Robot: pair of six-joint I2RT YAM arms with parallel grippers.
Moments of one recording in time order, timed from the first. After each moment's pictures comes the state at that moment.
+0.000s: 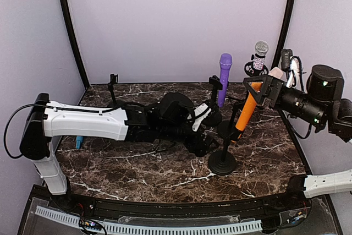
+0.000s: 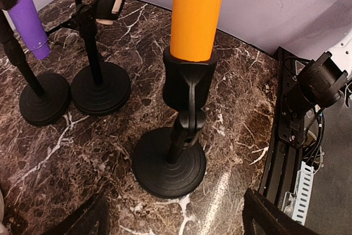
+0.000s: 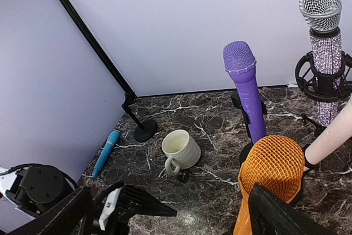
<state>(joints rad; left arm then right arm) -1.17 1.76 1.38 -0.19 0.02 -0.18 1.03 0.77 1.08 -0.51 0.43 0.55</state>
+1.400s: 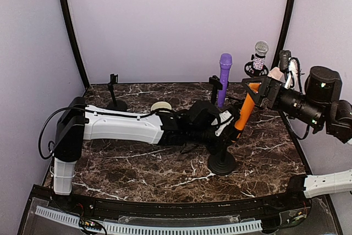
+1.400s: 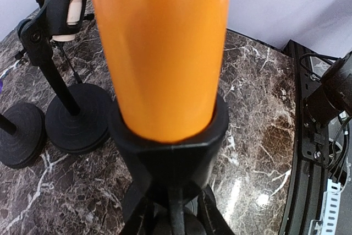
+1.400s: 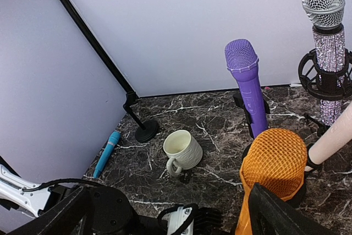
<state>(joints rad) -1.18 2.10 1.67 -0.16 0.04 -0.09 1.03 0.77 1.06 -0.47 0.42 0.55</state>
